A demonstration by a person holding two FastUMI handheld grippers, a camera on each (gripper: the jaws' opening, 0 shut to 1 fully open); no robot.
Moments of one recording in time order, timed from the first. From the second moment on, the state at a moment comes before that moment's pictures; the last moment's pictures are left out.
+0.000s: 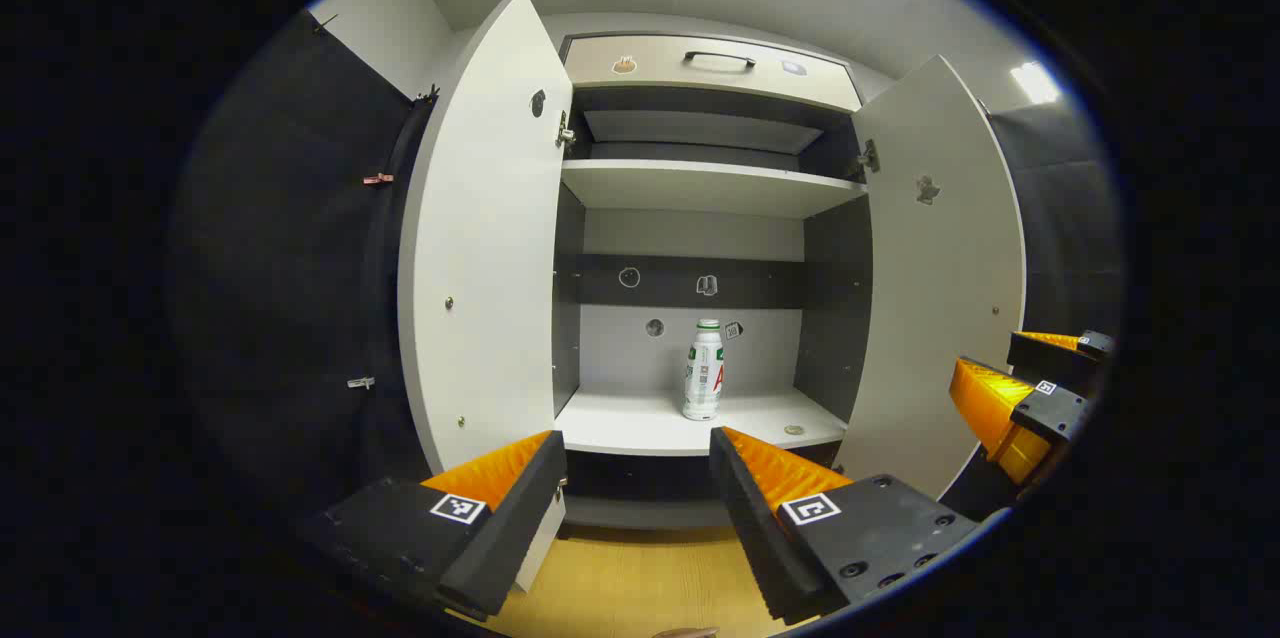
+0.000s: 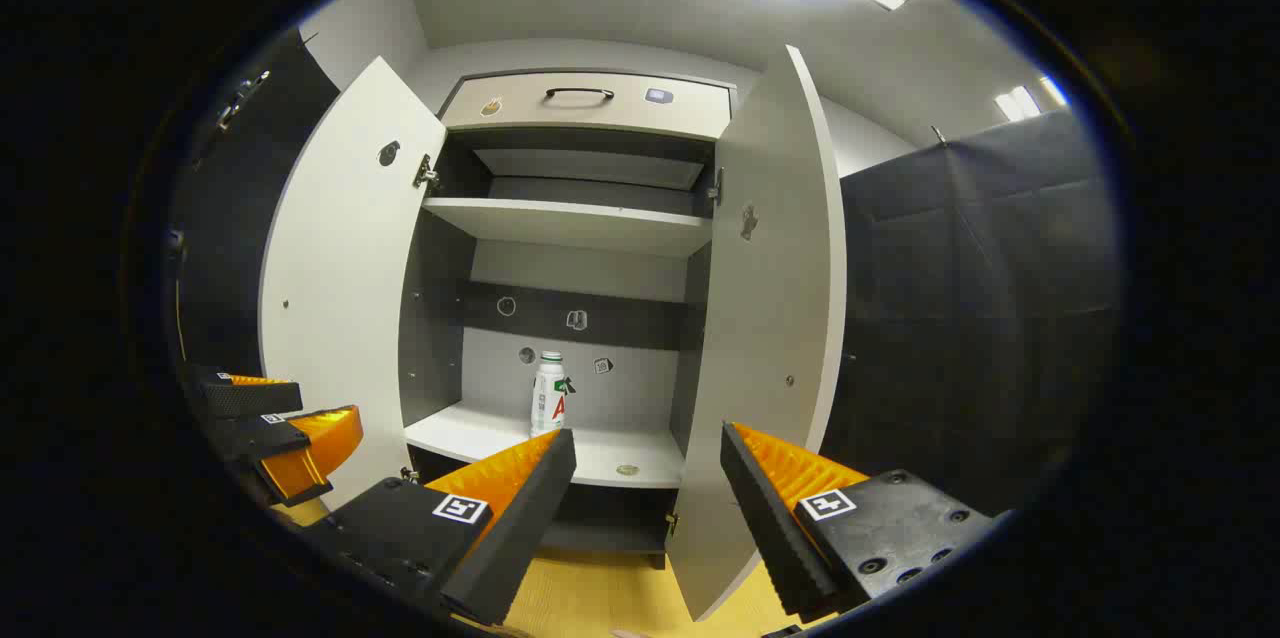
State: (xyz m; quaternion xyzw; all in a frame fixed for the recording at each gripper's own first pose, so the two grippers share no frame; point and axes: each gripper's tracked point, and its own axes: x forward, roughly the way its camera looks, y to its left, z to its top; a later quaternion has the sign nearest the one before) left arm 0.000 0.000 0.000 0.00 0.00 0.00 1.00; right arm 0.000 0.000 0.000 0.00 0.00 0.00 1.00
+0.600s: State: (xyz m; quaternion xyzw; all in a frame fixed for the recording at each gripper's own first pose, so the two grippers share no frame) left arm 0.002 0.004 -0.002 0.00 0.01 -0.01 1.00; right arm -0.003 0.010 0.001 0.00 0.00 0.01 1.00
